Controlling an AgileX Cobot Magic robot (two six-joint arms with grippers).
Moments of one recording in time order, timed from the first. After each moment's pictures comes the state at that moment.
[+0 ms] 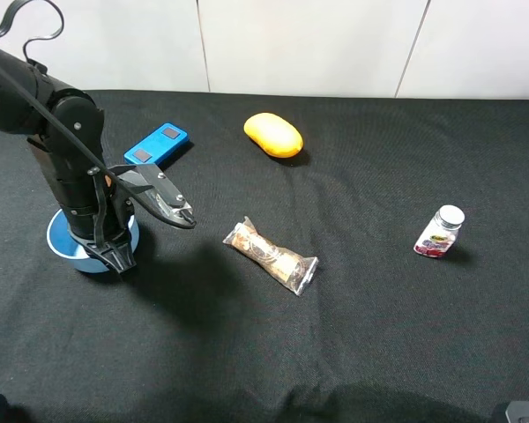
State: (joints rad) left arm -0.51 1.81 -0.79 0.07 0.61 0.34; right arm 0.02 -0.01 -0.50 0.01 1.03 0.01
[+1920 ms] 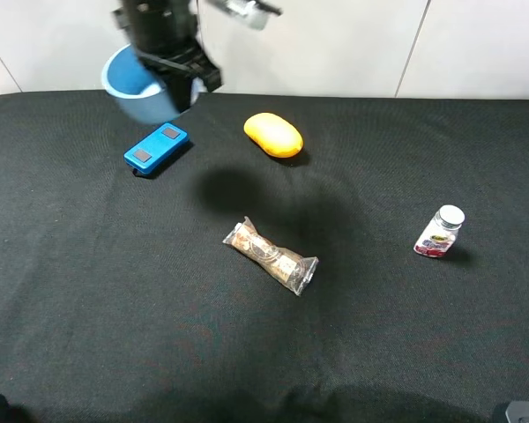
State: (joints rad) left arm -0.56 1.99 -1.77 0.07 1.17 0.21; right arm 0.02 -0.01 -0.50 0.01 1.03 0.01
